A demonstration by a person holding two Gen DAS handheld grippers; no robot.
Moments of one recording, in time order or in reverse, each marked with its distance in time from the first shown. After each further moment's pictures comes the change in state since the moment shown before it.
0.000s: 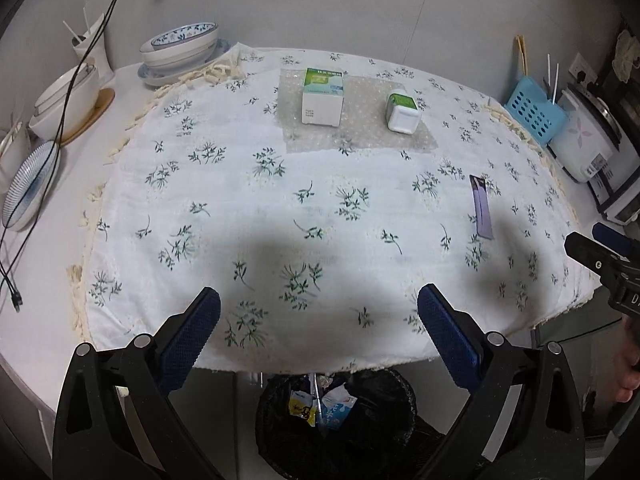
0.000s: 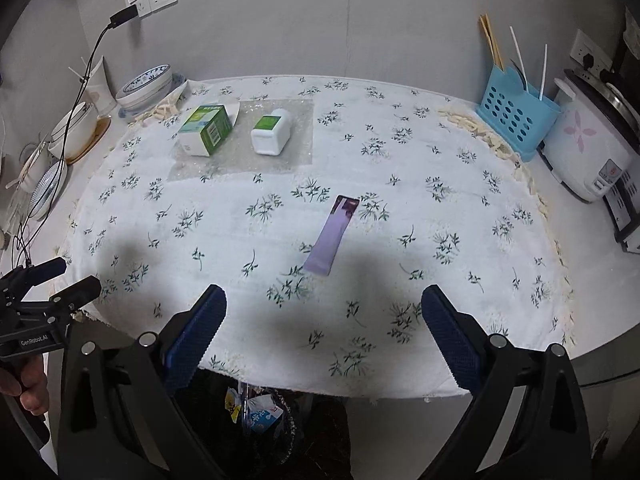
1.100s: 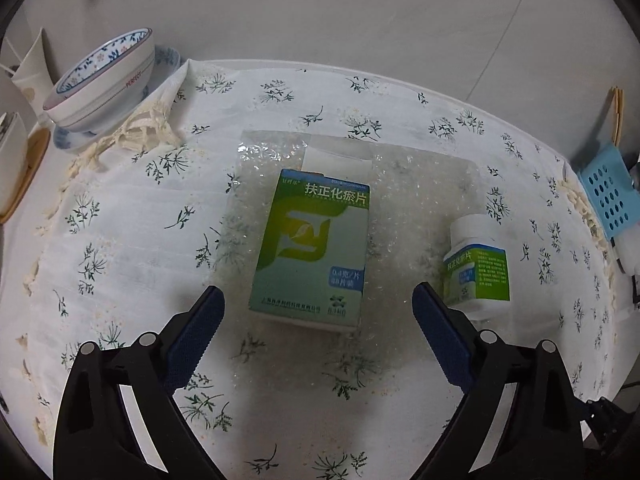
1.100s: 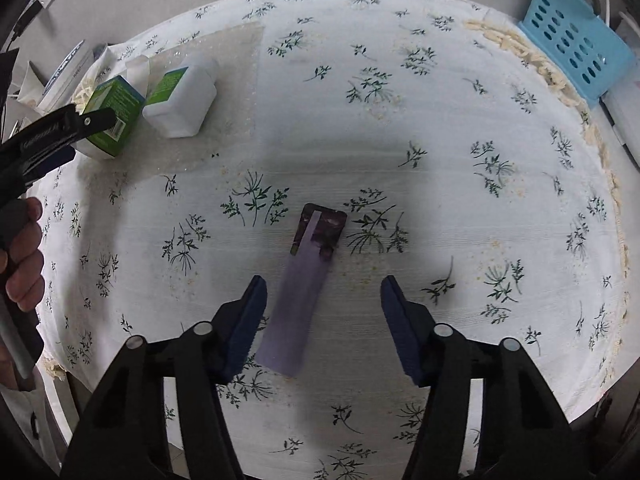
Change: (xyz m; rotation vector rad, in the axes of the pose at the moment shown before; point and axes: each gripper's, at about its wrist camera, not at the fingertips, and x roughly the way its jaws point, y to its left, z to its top) left arm 0.166 -0.013 0.189 -0.071 0.067 0.055; right arm 0.153 -0.034 0.061 0.116 0.339 0.041
